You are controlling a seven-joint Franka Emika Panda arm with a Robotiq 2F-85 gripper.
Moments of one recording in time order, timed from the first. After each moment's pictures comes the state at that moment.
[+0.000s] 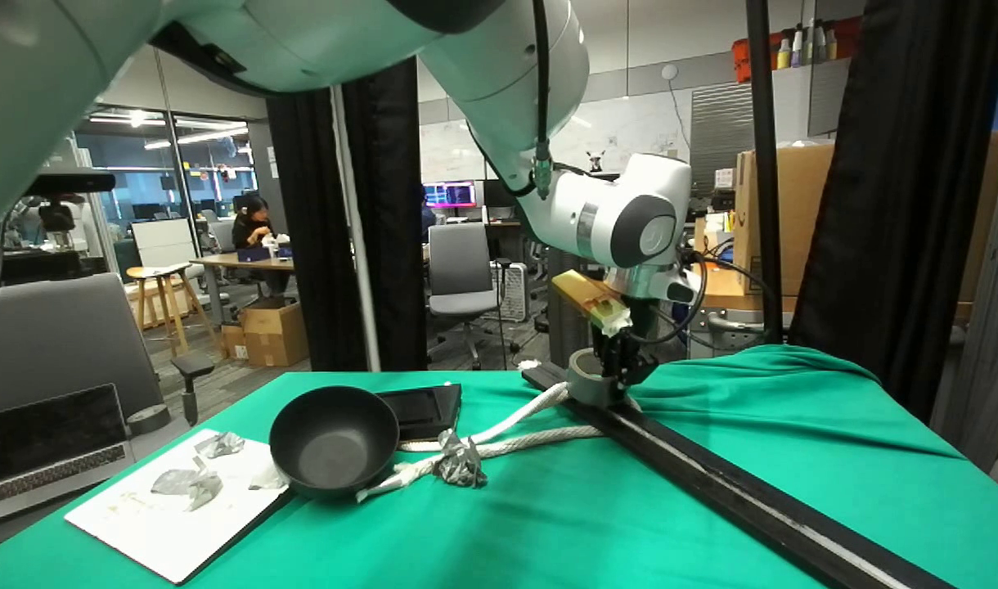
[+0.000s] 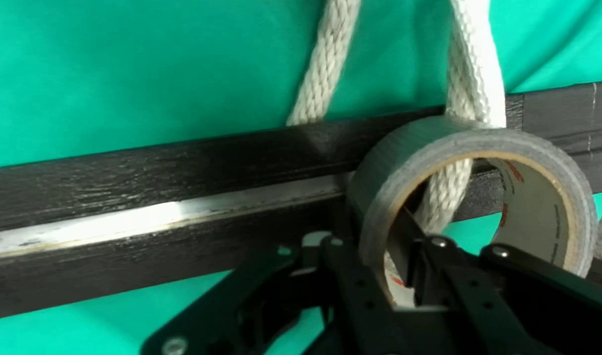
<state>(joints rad) -0.07 0.68 -0.07 -1.54 0.30 2.25 0.39</state>
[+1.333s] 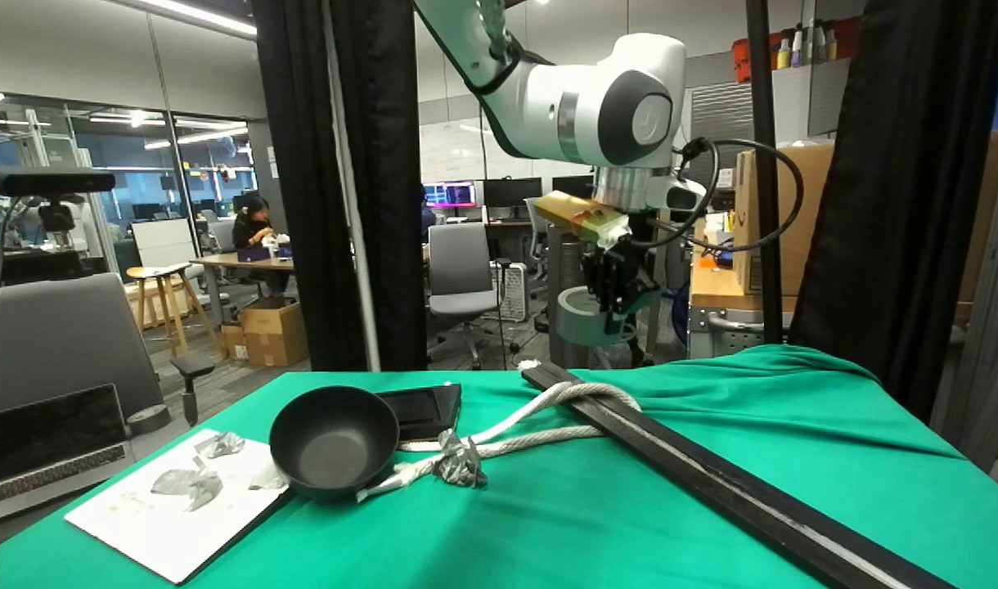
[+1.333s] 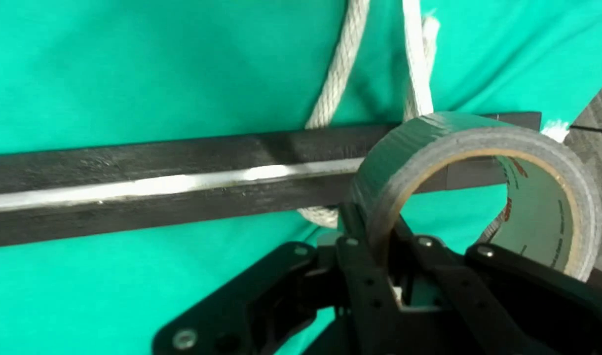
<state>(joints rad) -0.07 0.36 -0.09 -1.75 0.23 2.19 0.36</state>
